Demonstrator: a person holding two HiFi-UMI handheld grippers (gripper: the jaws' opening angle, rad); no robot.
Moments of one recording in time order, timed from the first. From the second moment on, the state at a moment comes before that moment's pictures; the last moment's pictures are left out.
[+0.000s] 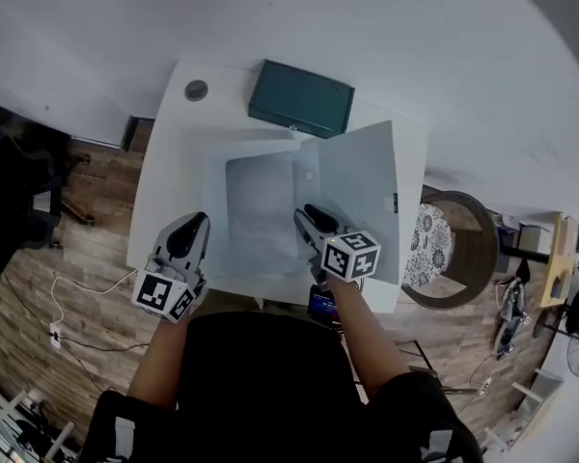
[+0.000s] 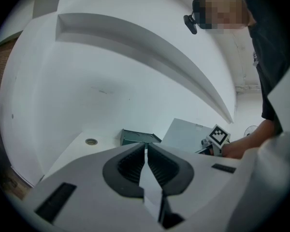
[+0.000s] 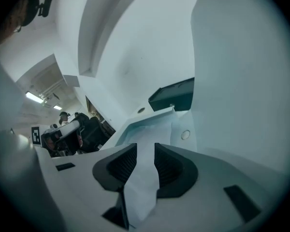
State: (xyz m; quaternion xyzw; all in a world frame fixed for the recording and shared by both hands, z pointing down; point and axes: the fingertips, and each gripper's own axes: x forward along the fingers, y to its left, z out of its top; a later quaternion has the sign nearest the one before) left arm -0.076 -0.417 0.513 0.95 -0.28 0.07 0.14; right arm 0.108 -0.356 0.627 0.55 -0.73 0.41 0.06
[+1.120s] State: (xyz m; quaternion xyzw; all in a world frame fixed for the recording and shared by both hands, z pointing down) left arm -0.071 -0.437 0.550 0.95 -0.25 0.07 0.19; right arm 0.094 -0.388 0.716 0.44 -0.66 0.59 0.13
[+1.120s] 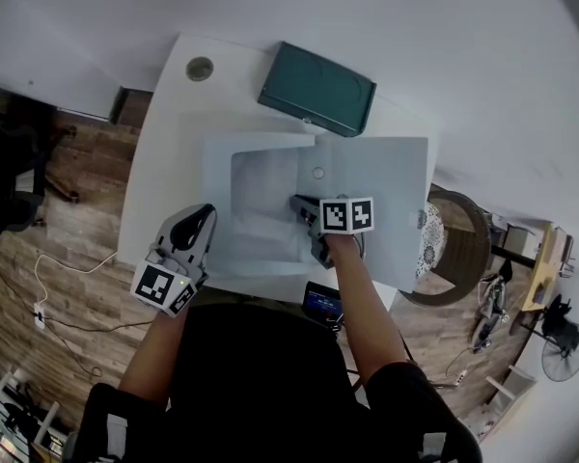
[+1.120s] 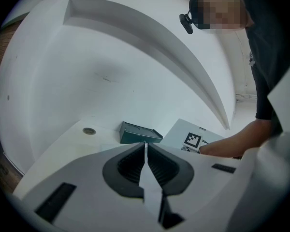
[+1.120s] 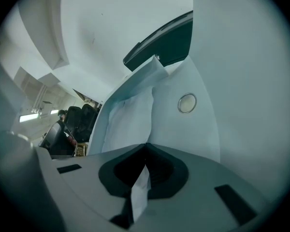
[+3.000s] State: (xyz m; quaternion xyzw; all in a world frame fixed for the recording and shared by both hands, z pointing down) left arm -0.020 -0.415 0.523 0.96 -0.21 0.04 0.16; right arm 0.242 -0.311 0.567 0.60 -0.65 0.45 0.11
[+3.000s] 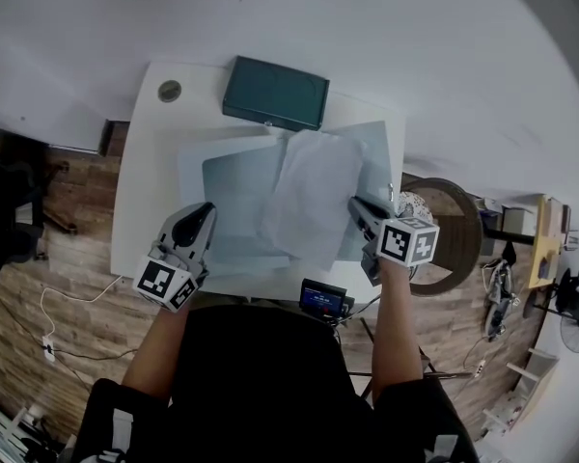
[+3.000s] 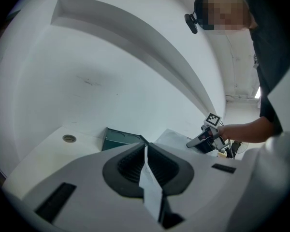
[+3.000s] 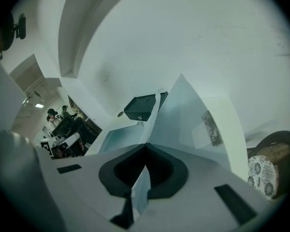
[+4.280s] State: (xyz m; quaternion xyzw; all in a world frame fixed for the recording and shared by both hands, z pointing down) left arm -0.016 -0.363 0.413 0.96 -0.28 0.00 0.04; right arm 0.220 -0.262 0.365 0.64 -0.77 0.00 -0.04
